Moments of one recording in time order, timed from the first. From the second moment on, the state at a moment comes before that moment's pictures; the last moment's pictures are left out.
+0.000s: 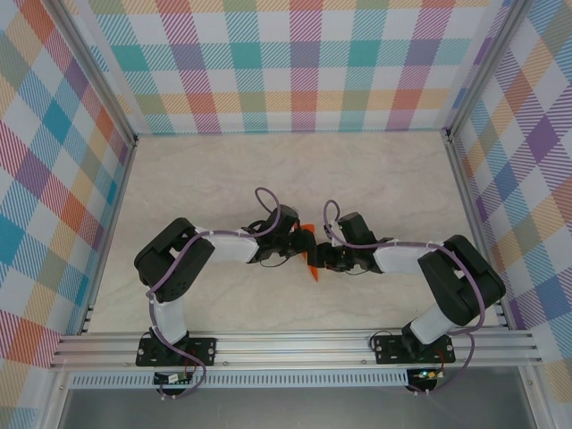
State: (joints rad) left arm -0.78 1.87 0.95 0.15 0.21 -1.01; right arm 0.58 1.56 0.58 0.05 -0.53 0.65
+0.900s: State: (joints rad) left arm -0.78 1.86 0.95 0.15 0.24 -0.99; right arm 0.58 1.57 0.60 -0.02 -0.45 0.66
